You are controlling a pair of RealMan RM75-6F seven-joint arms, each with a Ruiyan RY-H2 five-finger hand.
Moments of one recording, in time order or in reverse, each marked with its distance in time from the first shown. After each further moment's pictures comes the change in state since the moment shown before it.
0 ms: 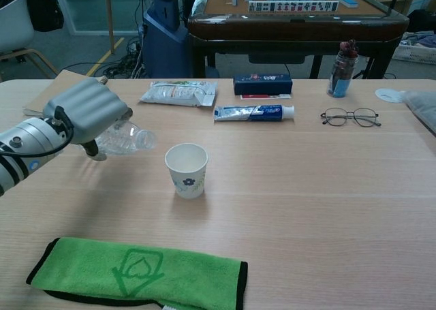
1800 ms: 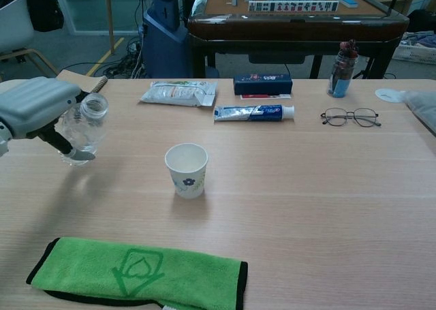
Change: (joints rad) left arm 0.123 0.108 0.012 -0.031 0.148 0.078 -0.663; right arm 0.023 -0.022 -0.026 -0.004 -0.055 -0.018 -0.011
